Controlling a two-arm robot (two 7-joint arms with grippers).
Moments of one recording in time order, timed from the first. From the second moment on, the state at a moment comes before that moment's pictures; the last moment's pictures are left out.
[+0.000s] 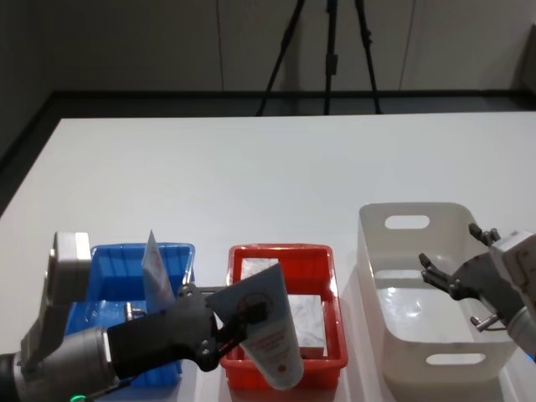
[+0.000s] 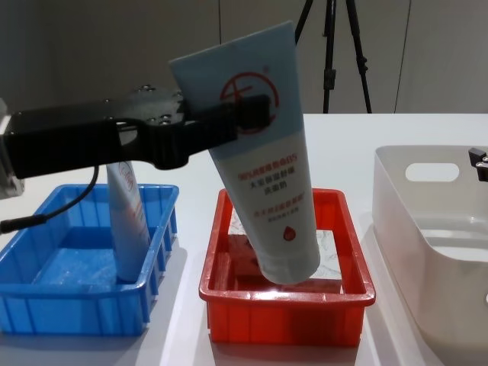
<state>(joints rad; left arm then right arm) -0.27 0.66 0.50 -1.55 -0.71 -0.11 -0.86 0.20 0.60 -0.45 -1.41 0.25 -0.12 -0.03</state>
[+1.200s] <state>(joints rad) -0.27 0.66 0.49 -1.55 -0.71 -0.11 -0.86 0.17 0.61 -0.42 -1.44 0.28 -0.15 0.07</state>
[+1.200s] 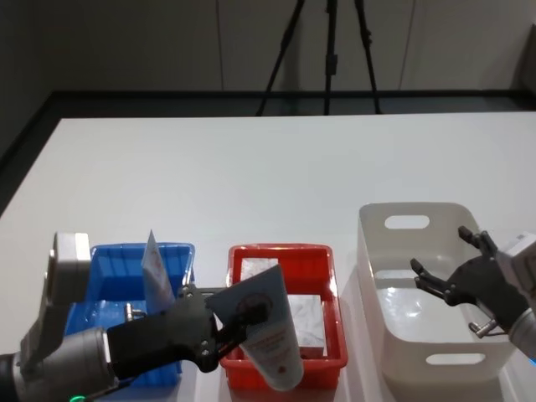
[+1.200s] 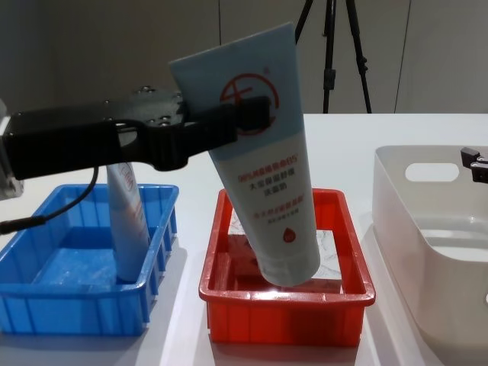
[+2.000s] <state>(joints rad) -0.27 0.66 0.49 -1.55 -0.71 -0.11 -0.86 0.14 0.63 -0.39 -1.51 0.38 -0.20 0.33</state>
